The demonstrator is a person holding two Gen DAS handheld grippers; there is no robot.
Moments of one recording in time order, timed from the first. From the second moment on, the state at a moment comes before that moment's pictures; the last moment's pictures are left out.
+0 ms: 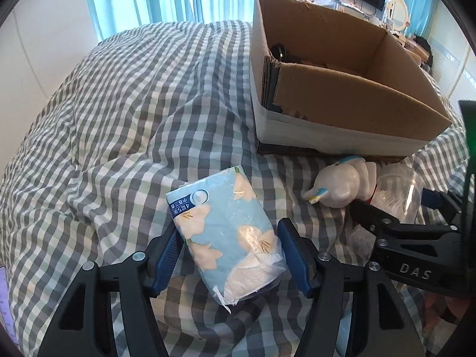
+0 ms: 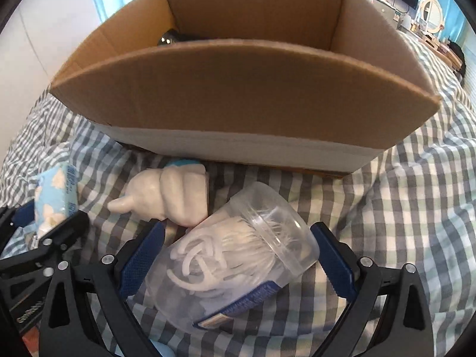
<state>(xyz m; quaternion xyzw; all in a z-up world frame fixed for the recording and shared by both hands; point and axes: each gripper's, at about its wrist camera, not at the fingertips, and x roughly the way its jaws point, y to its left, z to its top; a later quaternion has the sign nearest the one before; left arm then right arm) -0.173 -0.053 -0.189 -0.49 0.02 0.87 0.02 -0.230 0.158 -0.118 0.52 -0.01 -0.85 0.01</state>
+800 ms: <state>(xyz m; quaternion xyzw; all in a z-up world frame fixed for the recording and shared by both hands) -0.132 -0.051 -0.165 -0.47 0.02 0.88 -0.01 -0.137 0.165 -0.060 0.46 0.01 -0.89 0.06</state>
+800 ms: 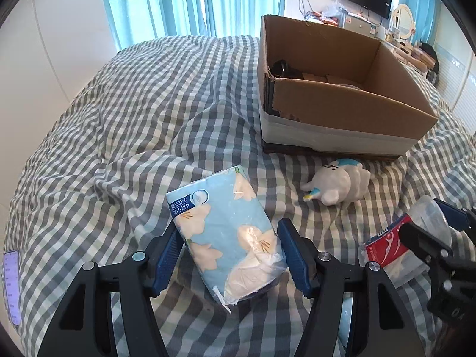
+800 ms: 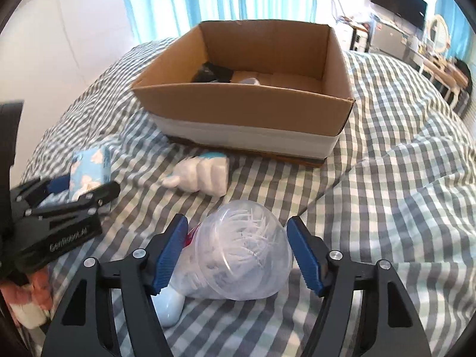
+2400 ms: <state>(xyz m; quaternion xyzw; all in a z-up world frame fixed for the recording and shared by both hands) -0.091 -0.033 -0.143 -0.46 0.04 0.89 -0.01 -0.098 0.164 -0.046 0.44 0.03 -0.90 0.08</state>
